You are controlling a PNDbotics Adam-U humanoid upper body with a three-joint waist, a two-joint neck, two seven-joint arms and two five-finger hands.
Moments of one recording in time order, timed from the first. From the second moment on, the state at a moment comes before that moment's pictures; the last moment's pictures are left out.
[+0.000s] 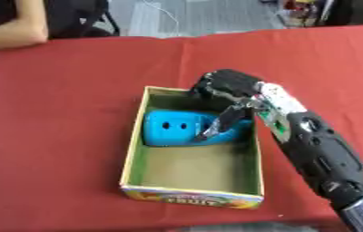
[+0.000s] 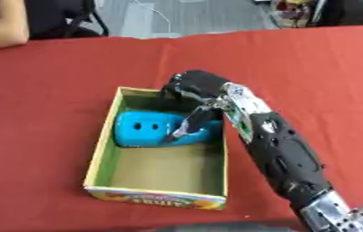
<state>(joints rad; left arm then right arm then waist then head) -0.19 0.23 0.22 -1.77 -0.35 0.02 0.35 -0.76 -0.24 0.25 -1.10 1.09 -0.53 0.26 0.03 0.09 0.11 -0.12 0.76</state>
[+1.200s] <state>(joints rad) -0.19 0.23 0.22 -1.77 -0.35 0.02 0.35 -0.73 -0.28 0.21 -1.55 0.97 -0.46 0.16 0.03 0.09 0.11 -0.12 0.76</state>
